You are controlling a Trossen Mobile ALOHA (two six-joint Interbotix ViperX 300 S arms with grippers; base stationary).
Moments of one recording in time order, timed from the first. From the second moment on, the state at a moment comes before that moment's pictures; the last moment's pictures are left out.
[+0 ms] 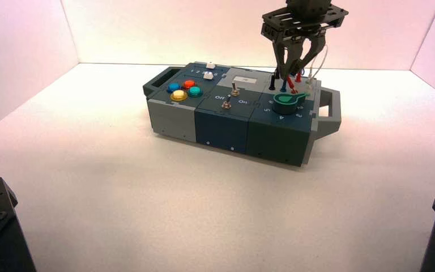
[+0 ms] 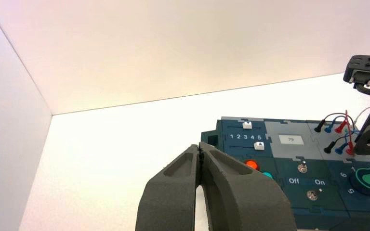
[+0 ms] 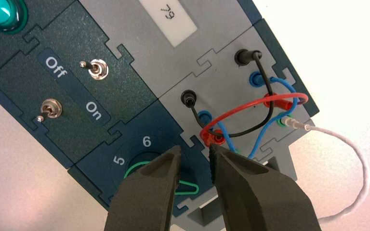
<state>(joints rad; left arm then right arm) -0.25 -1.01 1.14 -0.17 0.27 0.17 0.48 0.04 0.56 -0.07 0.76 -0.01</state>
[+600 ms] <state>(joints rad) -0.25 -1.02 1.14 -0.17 0.27 0.17 0.48 0.08 0.55 -0.09 0.76 -0.01</state>
